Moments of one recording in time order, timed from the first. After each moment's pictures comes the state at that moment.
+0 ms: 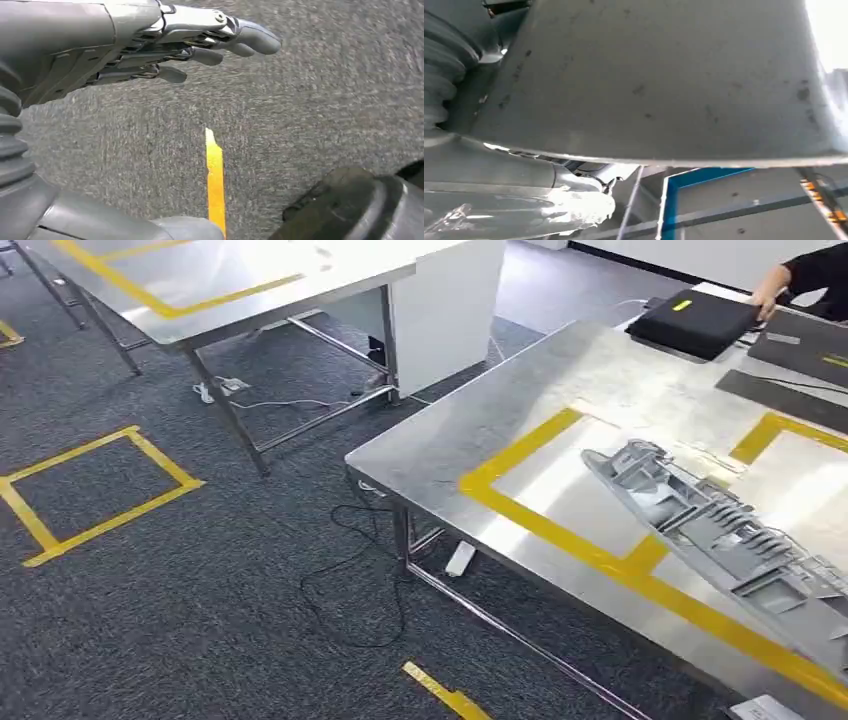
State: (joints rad) left arm 0.04 -0.06 0.93 -0.21 -1.47 0.19 -0.60; right arm 0.70 0.35 -0.16 -2.54 1.57 -0.70 -0.01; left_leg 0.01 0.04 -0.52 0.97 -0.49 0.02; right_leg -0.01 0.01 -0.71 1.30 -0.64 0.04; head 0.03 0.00
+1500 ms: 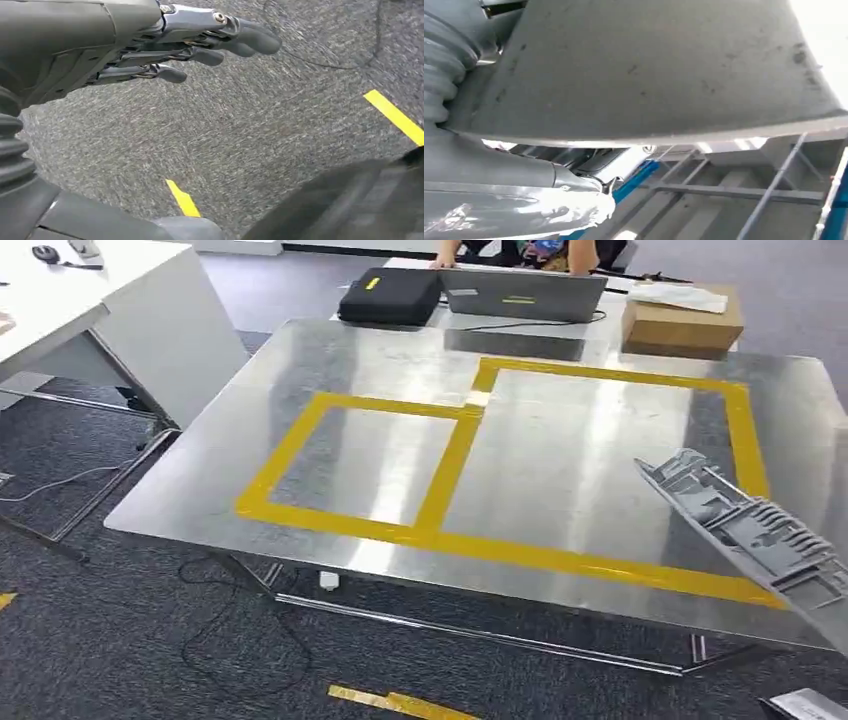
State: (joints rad) left arm 0.04 -0.06 0.96 -0.21 -1.48 0.20 -0.59; right arm 0.74 0.35 -0.19 -2.54 1.57 -0.70 0.09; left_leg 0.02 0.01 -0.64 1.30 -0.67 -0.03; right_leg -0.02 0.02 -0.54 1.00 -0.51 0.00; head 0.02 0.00
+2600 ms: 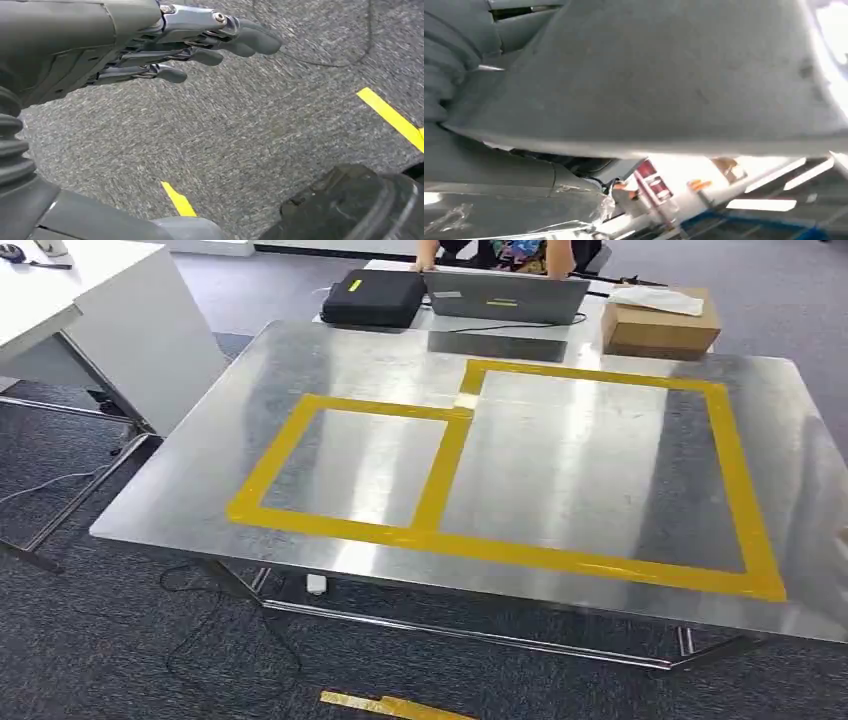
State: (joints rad) left arm 0.04 -0.06 0.98 -0.21 -1.49 0.17 -0.59; right arm 0.79 0.35 -0.80 -2.26 0.77 -0.50 -0.01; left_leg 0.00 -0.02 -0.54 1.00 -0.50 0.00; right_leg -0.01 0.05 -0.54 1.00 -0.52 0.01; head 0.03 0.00
